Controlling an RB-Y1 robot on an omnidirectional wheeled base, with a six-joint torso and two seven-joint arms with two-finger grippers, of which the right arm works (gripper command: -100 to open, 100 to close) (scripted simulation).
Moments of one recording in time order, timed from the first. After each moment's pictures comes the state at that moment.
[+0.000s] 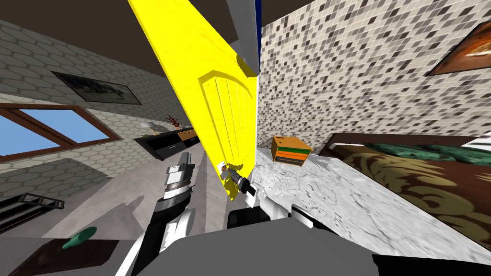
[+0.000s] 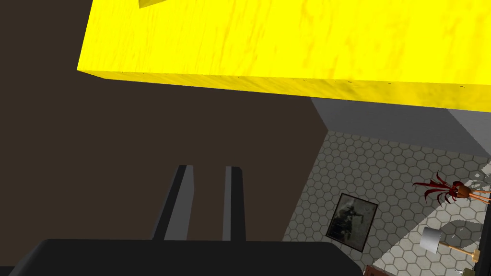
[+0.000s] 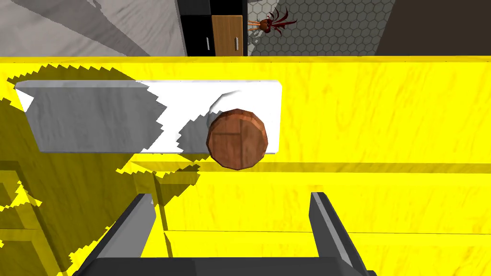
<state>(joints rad) -0.27 -0.07 0.80 -1.09 -0.03 -0.36 -0.19</state>
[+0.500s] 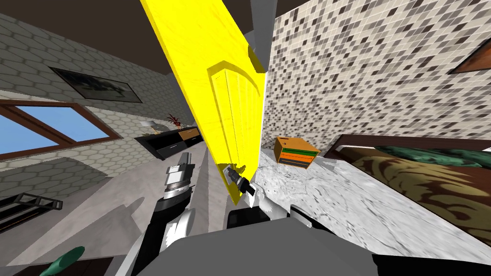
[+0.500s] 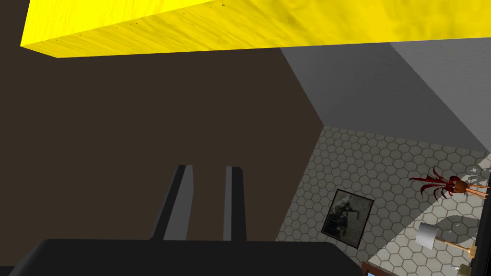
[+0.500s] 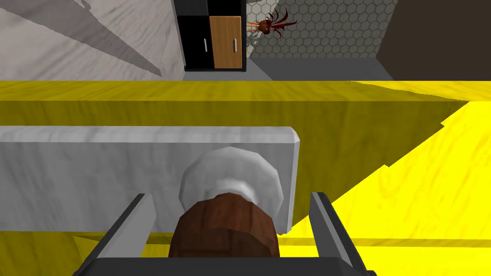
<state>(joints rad) -0.27 -0.05 0.79 -1.07 -0.03 -0.37 -0.18</state>
